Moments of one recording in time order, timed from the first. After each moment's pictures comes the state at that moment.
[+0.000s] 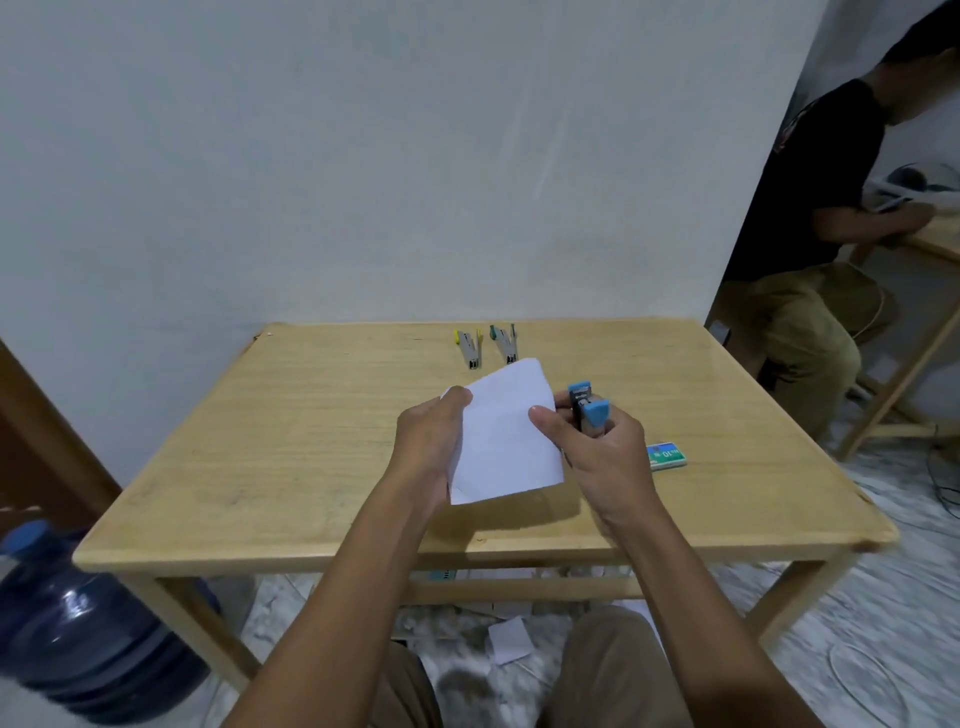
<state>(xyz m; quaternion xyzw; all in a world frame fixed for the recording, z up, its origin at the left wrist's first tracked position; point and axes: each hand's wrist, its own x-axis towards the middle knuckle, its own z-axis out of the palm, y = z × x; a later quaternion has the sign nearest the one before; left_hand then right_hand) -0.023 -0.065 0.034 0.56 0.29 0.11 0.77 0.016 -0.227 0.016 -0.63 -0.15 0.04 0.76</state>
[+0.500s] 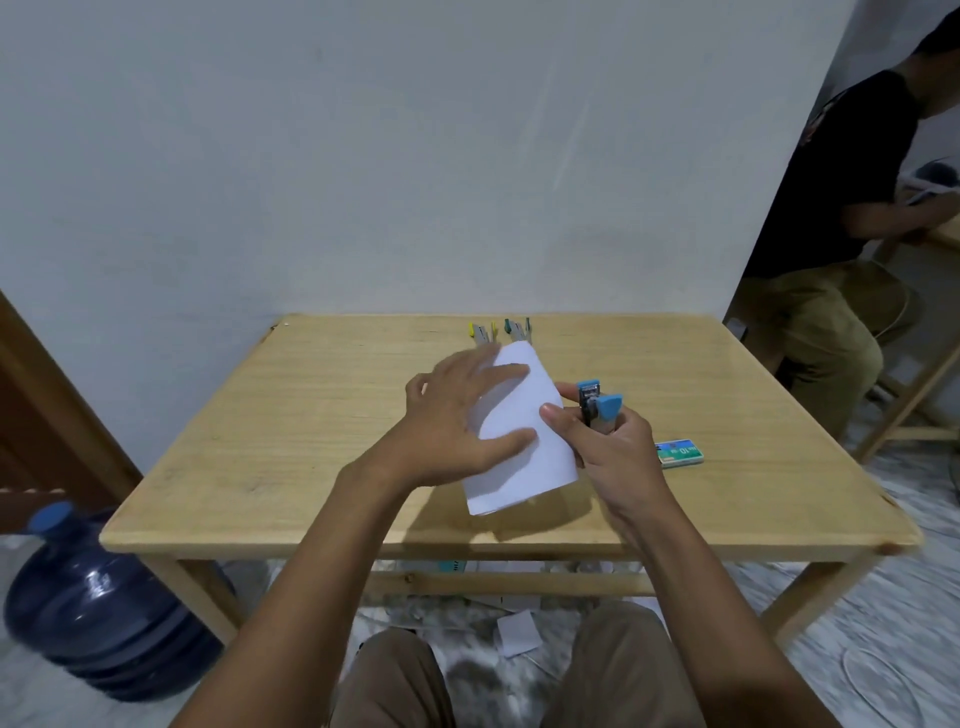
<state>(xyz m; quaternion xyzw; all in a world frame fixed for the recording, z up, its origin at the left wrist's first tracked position) -0.039 -0.037 0.041 0.95 -0.03 0.11 0.29 0.016 -0.223 0.011 -0.61 -0.12 0.10 0.78</state>
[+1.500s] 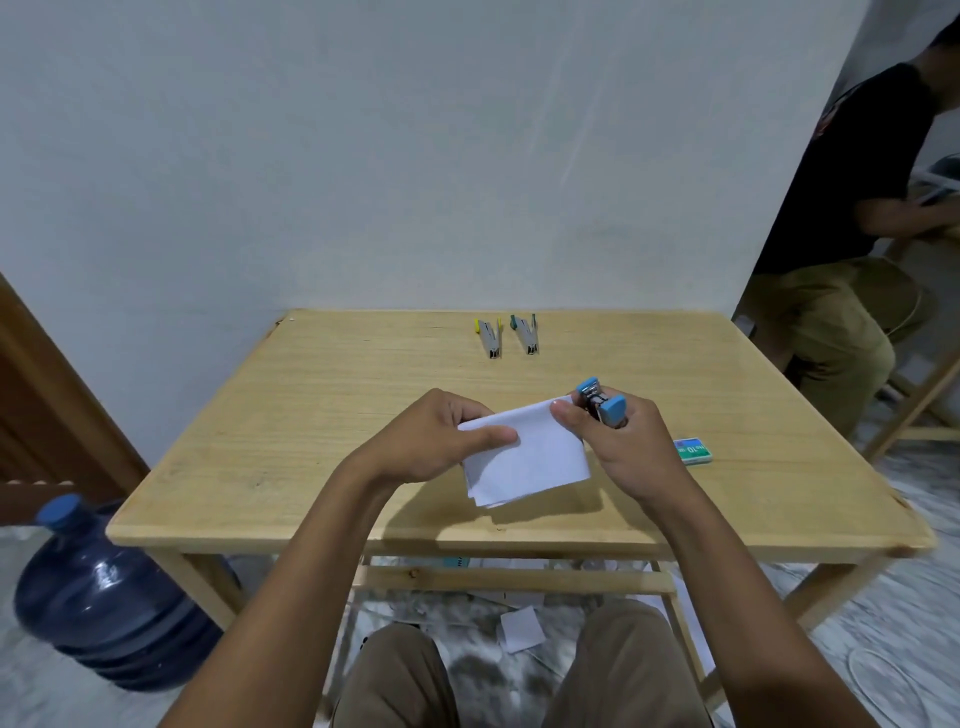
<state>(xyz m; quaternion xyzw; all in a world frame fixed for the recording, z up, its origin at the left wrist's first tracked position) -0.043 -0.022 0.036 0.84 0.00 0.00 0.54 0.036 -0.234 0.012 -0.74 -0.23 0.04 0.63</state>
